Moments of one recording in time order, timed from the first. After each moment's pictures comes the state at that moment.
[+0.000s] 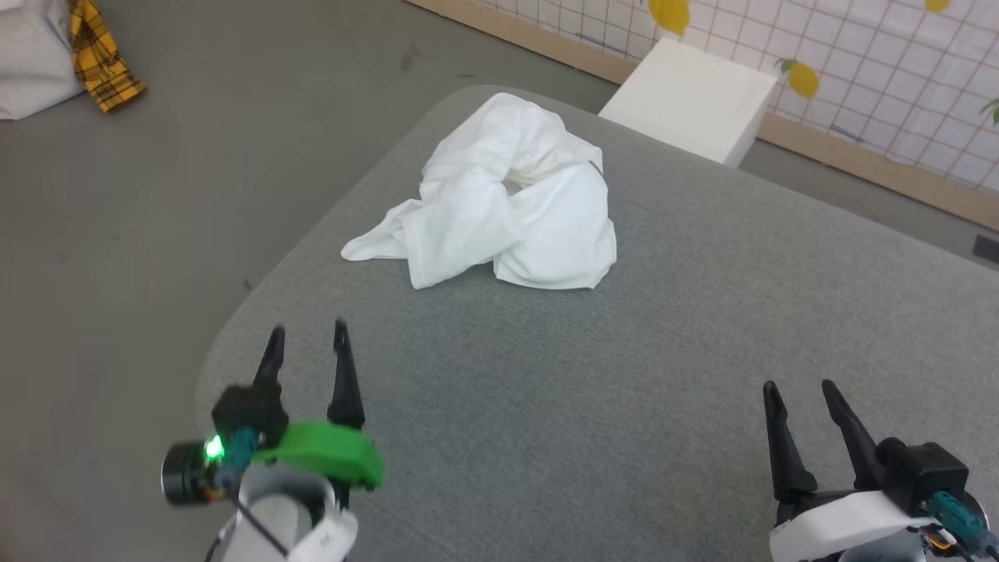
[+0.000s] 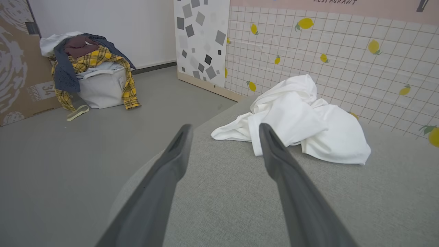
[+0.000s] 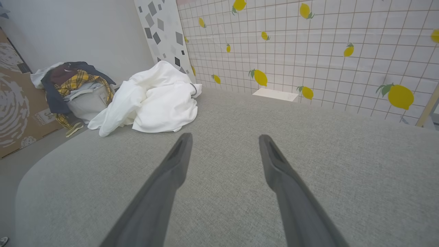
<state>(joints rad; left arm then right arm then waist) -0.12 0.05 -0.10 0.21 -0.18 0.10 -0.26 0.06 -0.05 -0.04 0.14 0.17 0.13 -0.22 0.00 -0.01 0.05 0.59</state>
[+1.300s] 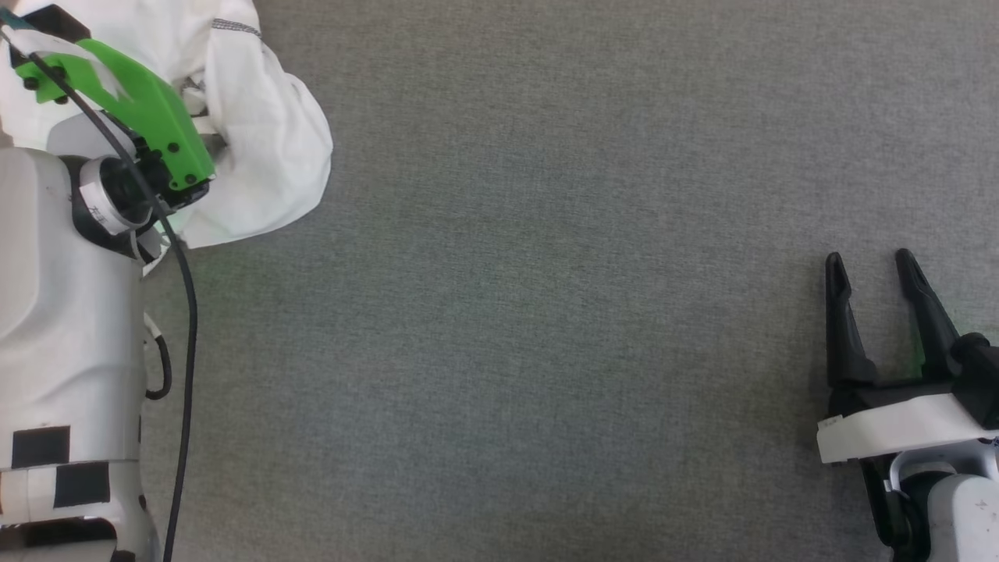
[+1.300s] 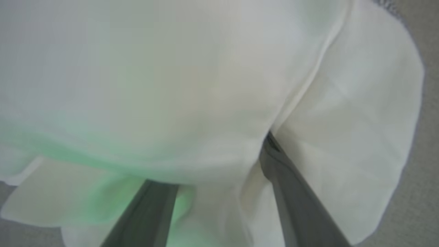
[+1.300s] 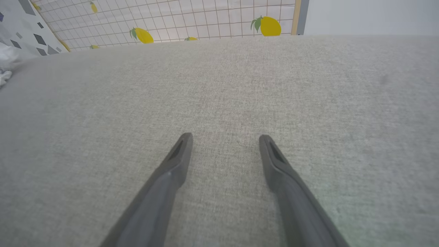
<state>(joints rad) -0.88 0.30 -0.01 0.49 -0.46 0.18 0.93 -0.08 -0.05 -0.12 -0.07 0.09 0.13 -0.12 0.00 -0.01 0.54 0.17</state>
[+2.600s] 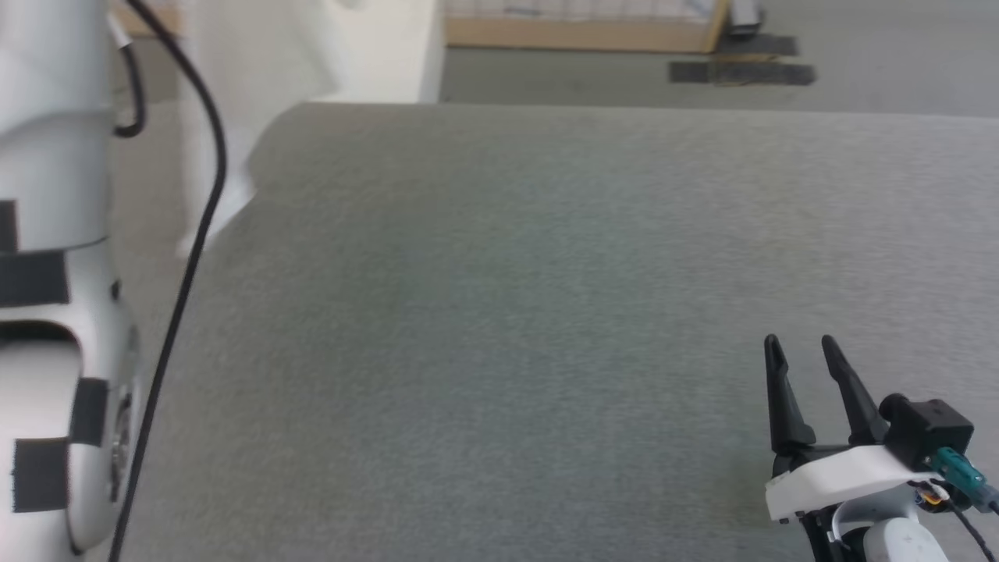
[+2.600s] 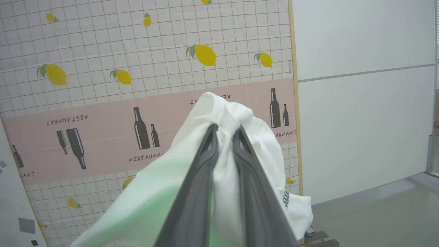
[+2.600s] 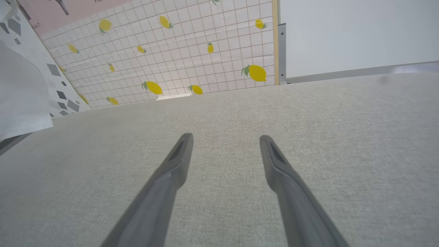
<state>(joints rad) -1.44 0.25 -0.21 0.50 -0.36 -0.10 0.26 -0.06 -0.05 -0.04 0.21 0.22 0.13 -0.24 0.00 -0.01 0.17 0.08</state>
